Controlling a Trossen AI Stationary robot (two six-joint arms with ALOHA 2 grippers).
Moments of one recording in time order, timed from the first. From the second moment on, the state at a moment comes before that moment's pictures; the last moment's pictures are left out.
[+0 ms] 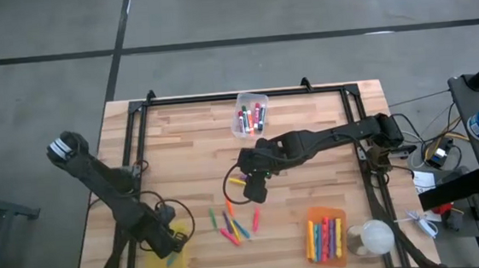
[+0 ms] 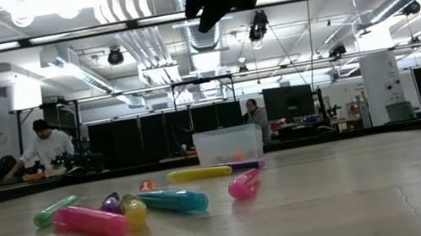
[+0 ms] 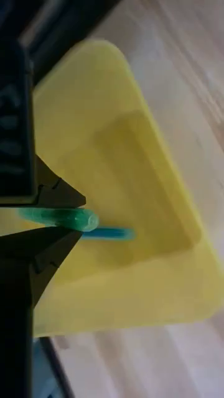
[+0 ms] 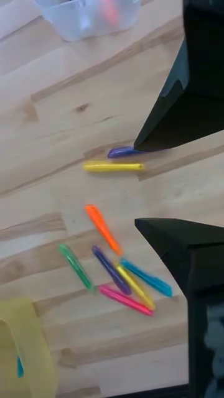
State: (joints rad) left arm -0.82 1.37 0.88 -0.83 0.10 -1.96; right arm 0.14 1.87 1.77 -0.94 0.11 0.49
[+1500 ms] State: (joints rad) left arm -0.82 1.10 1.06 -0.69 -0.67 -1.82; right arm 0.09 1.87 1.32 -0.60 0.16 0.19
